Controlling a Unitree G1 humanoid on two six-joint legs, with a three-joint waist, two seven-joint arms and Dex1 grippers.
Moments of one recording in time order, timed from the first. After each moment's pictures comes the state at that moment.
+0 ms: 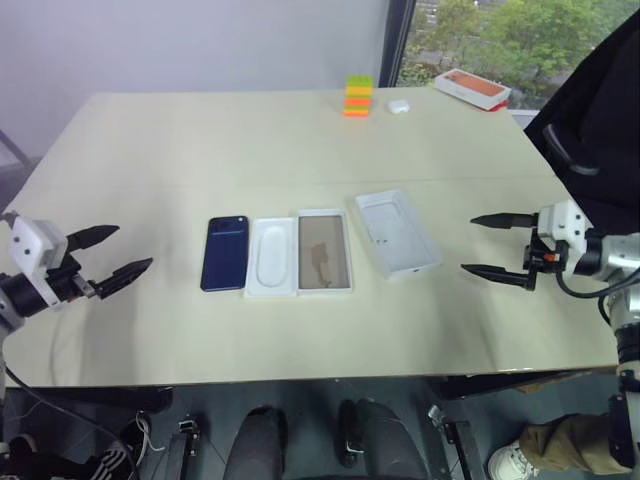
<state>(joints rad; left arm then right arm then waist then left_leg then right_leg) -0.10 0.88 0.47 0.22 -0.47 0.10 -1.11 -0.52 -0.87 -0.16 0.59 0.33 -0.23 1.47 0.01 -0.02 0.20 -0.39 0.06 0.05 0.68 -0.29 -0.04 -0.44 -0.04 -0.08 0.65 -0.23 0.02</state>
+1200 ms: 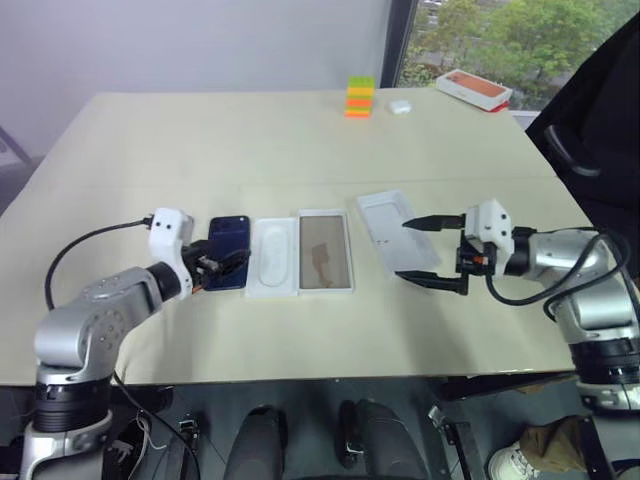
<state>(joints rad) -0.29 0.53 0.24 -0.30 -0.65 1.00 -0.41 -0.43 -0.74 -0.03 0.01 0.38 0.16 1.25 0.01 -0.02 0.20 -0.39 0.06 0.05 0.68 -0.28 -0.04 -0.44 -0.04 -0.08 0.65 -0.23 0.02</state>
